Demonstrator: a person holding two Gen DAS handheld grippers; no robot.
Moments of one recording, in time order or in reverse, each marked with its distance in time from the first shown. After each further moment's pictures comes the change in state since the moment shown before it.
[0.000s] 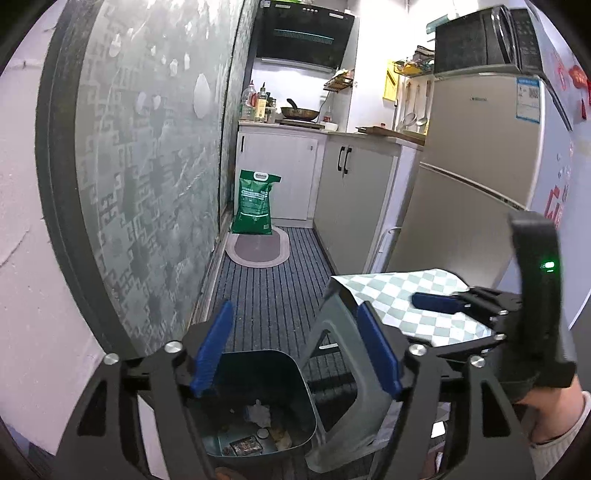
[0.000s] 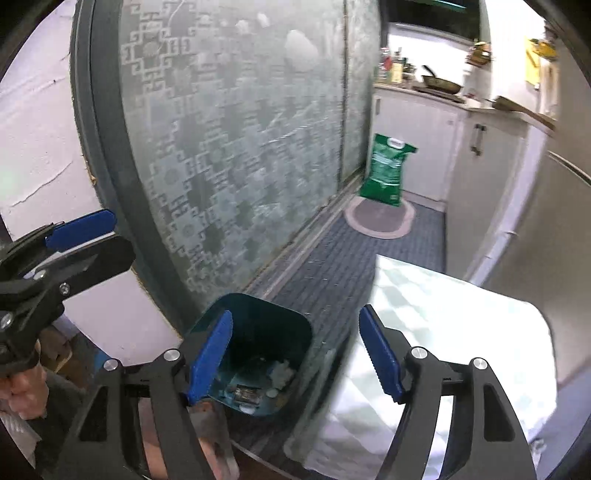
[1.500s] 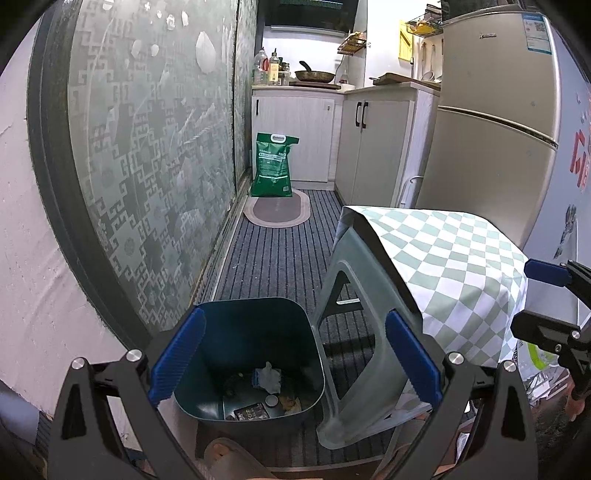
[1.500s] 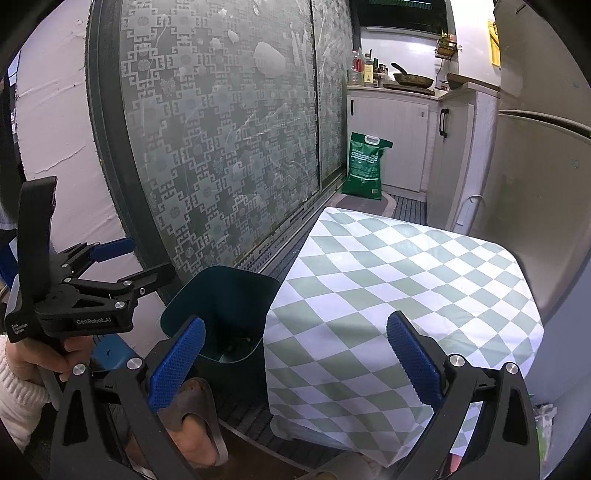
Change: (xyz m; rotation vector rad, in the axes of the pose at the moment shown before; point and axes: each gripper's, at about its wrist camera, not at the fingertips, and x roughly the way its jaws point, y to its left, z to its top) left arm 0.041 -0.031 -0.072 0.006 0.114 0.113; right arm -0.050 -0.048 -0.091 0.058 -0.051 -0.007
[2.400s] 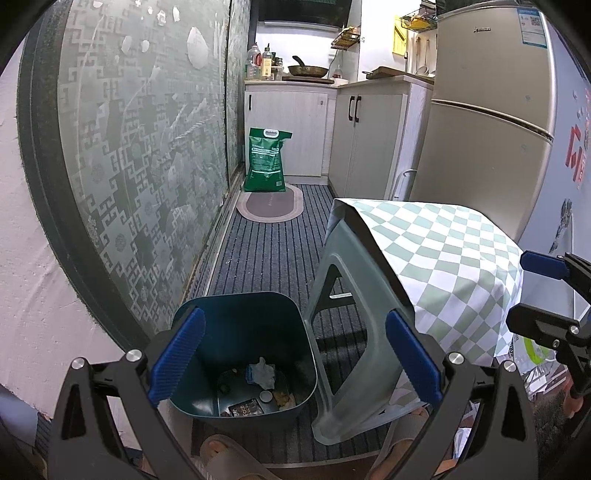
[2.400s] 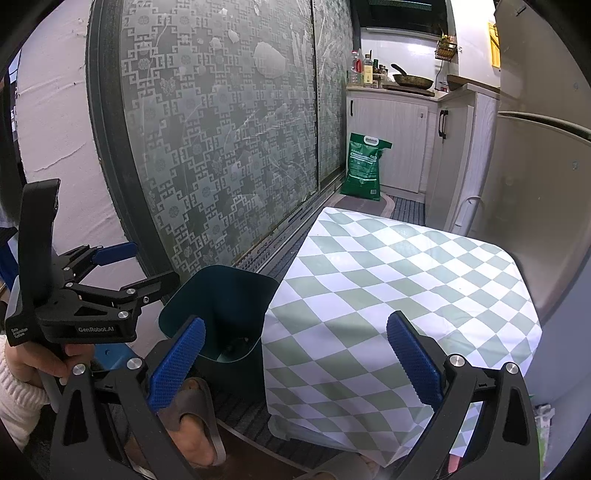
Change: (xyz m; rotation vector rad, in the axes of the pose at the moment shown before) left arm 0.003 -0.007 -0.002 0.005 0.021 -0.024; right arm 0.001 0.002 0.000 -0.001 -0.002 -0.004
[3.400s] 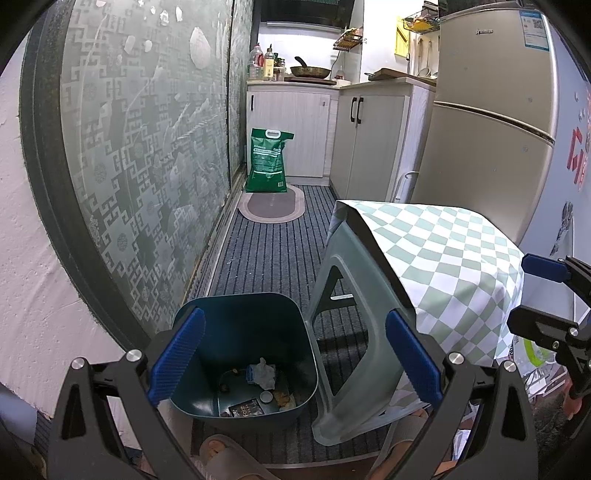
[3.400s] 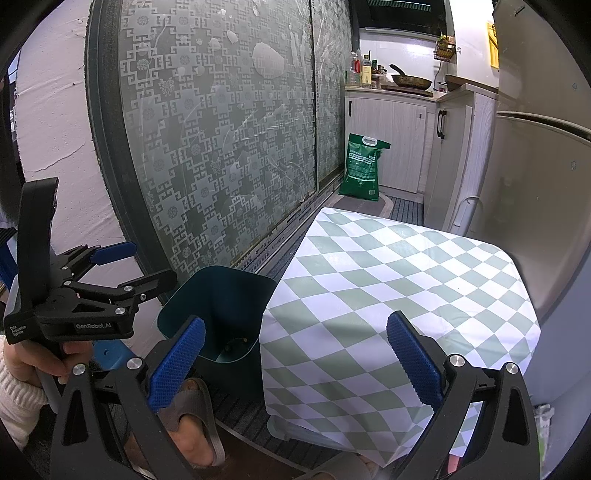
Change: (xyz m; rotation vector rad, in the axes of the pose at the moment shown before) left arm -0.001 0.002 0.002 -0.004 -0.002 0.008; right arm 0.000 -0.001 0.000 -0.001 0.000 -0.001
